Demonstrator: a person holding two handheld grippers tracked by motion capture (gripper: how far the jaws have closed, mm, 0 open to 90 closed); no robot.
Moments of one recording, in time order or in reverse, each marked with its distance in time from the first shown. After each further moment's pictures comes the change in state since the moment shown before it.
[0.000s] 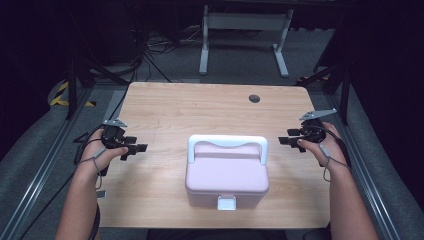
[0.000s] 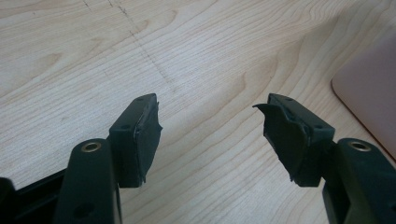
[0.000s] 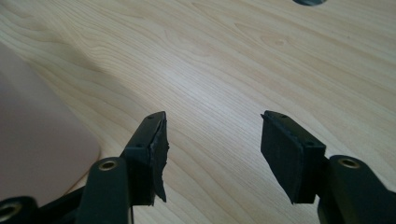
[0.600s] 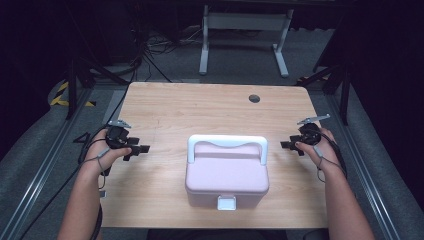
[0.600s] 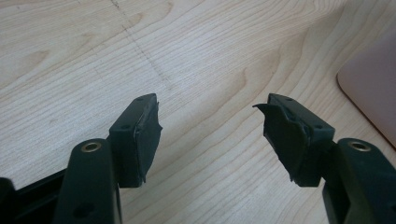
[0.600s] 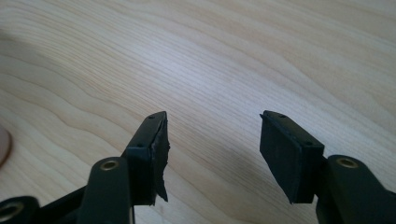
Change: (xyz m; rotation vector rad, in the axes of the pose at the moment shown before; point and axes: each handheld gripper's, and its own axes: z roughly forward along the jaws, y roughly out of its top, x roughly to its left) left arm -0.002 0.001 0.009 0.024 -0.002 0.014; right arm -0.030 -0.028 0.036 0.102 -0.080 0.102
